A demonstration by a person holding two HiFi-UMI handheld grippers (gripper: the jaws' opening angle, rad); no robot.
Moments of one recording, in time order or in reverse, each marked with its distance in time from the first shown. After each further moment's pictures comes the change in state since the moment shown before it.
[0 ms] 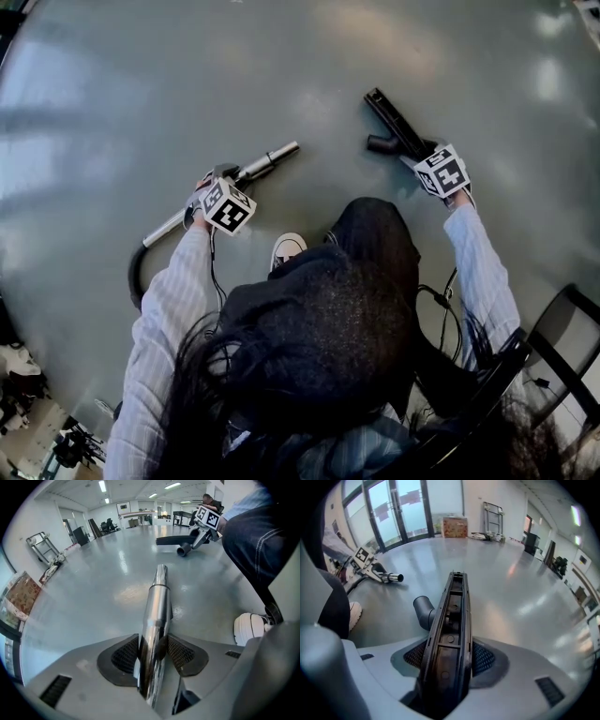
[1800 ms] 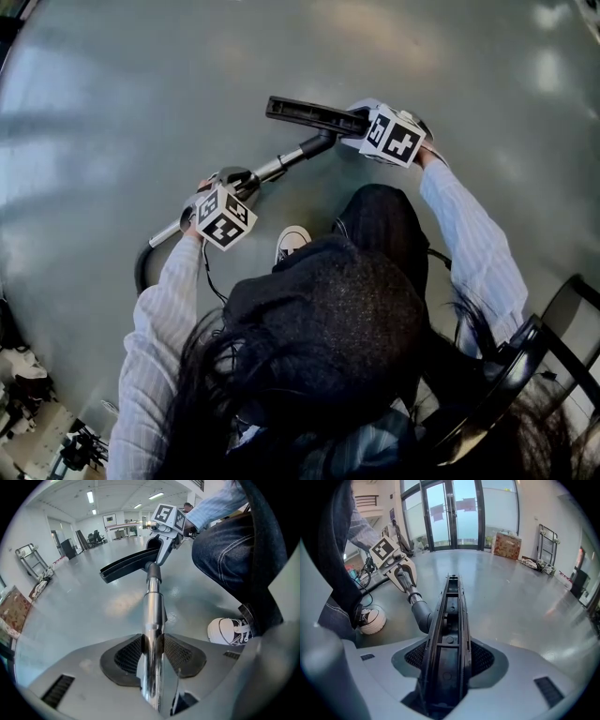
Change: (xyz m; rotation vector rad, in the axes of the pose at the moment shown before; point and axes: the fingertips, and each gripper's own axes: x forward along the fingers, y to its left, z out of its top) left arm -0.030 -0.042 0.031 0.145 -0.103 -0.090; right arm 0.022 0.104 0.132 -0.481 -0.130 0.276
